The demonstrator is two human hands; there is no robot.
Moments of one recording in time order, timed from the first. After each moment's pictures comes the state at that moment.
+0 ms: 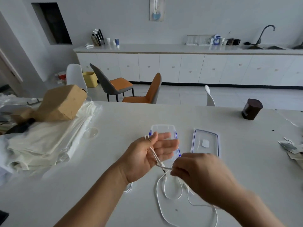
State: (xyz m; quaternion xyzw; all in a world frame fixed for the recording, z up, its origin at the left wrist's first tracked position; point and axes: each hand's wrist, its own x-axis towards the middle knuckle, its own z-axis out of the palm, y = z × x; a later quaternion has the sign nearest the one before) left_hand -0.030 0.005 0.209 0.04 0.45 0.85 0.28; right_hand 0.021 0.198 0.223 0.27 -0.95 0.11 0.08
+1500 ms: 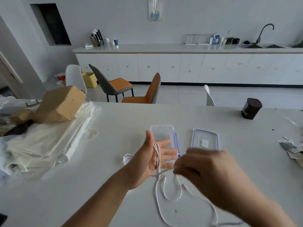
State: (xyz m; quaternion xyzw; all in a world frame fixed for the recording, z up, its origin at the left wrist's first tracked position) left_hand -0.028 0.015 0.192 0.09 0.57 0.76 0.29; right_hand 0.032 0.206 0.248 0.29 -0.92 0.21 0.18
